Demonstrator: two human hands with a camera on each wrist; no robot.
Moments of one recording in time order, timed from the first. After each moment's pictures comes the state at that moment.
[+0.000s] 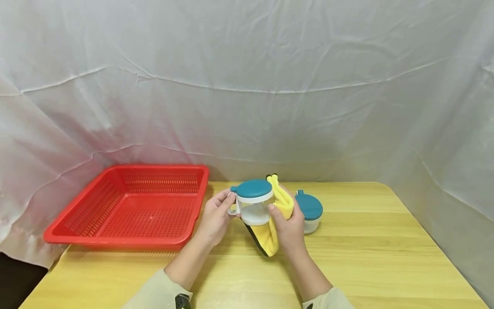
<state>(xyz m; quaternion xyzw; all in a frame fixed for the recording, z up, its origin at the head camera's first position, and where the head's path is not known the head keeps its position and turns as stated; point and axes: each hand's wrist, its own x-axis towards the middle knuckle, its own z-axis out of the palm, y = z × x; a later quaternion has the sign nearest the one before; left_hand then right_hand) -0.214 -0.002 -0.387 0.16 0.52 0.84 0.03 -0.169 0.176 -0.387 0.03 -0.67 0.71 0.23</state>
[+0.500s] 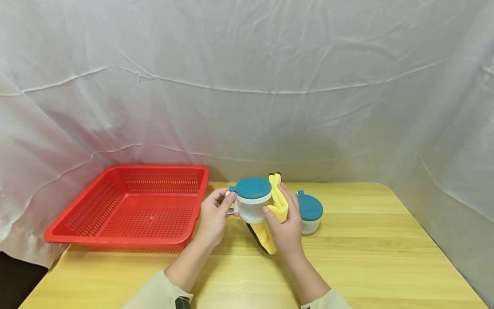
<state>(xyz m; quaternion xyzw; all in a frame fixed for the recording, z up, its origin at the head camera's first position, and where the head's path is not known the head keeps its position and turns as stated) -0.208 0.001 -0.381 0.12 0.57 0.81 -0.07 -0.151 0.164 -0.365 0.06 -0.73 0.62 0.28</state>
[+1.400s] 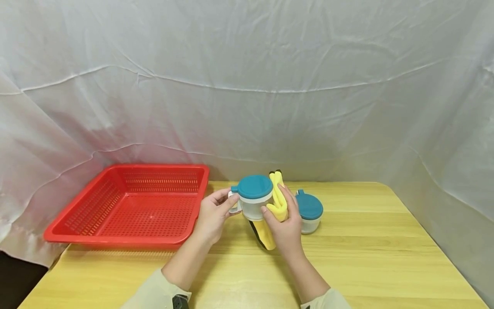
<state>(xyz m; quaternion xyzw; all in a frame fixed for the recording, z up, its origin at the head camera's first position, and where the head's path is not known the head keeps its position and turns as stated) -0.208 -0.002 -0.373 0.07 0.58 0.82 -0.01 -0.152 0.162 -0.366 0.04 -0.73 0.63 0.28</state>
